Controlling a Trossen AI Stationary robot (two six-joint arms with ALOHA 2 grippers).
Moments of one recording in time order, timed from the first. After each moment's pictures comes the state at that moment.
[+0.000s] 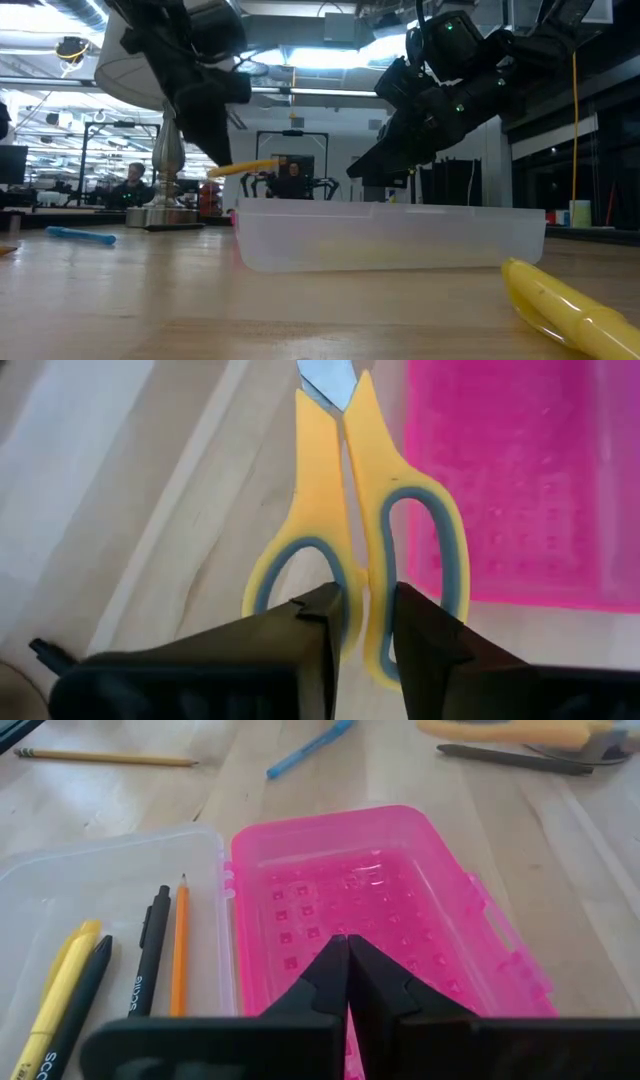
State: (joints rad) left arm 0.24 1.32 0.79 -0.47 -0.06 -0.14; right arm -0.04 1.66 0.66 0.49 -0.10 -0.05
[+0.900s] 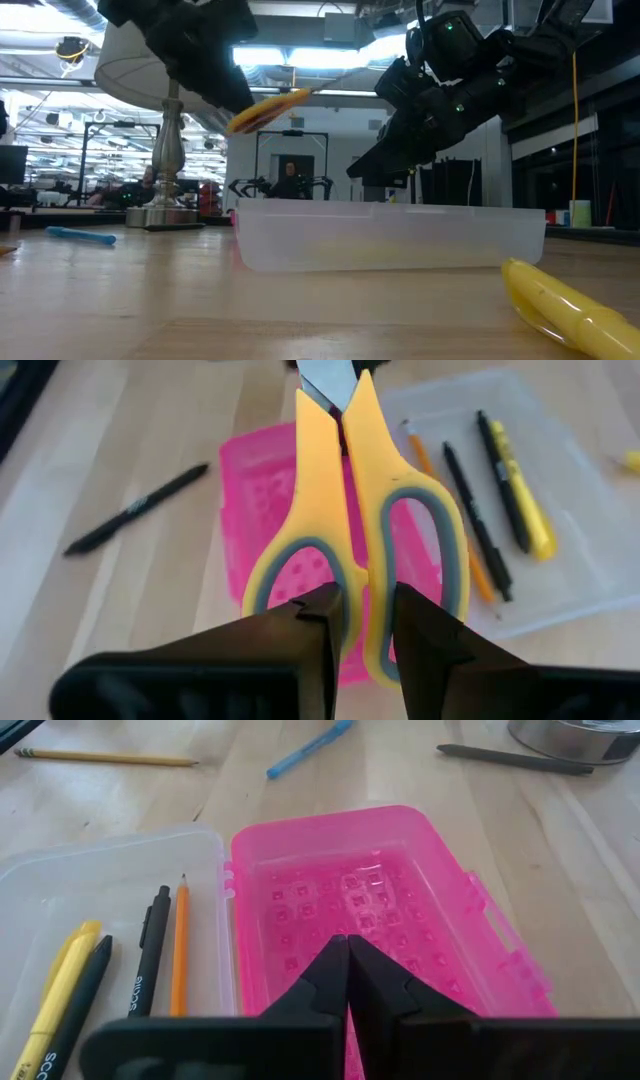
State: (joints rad) left arm -0.03 1.27 0.79 -0.26 -0.09 -0.02; right arm -0.04 1.66 0.66 0.49 -0.10 -0.05
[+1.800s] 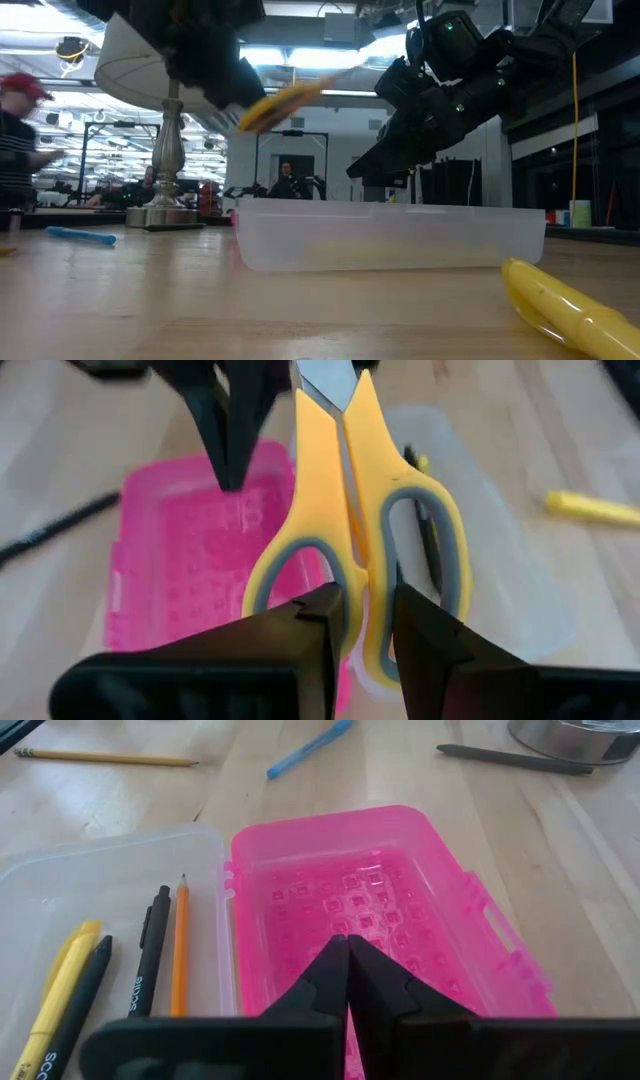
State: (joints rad) left arm -0.24 1.41 0.79 -0.07 -0.22 -0.19; right arm -0.04 1.66 0.66 0.49 -0.10 -0.05
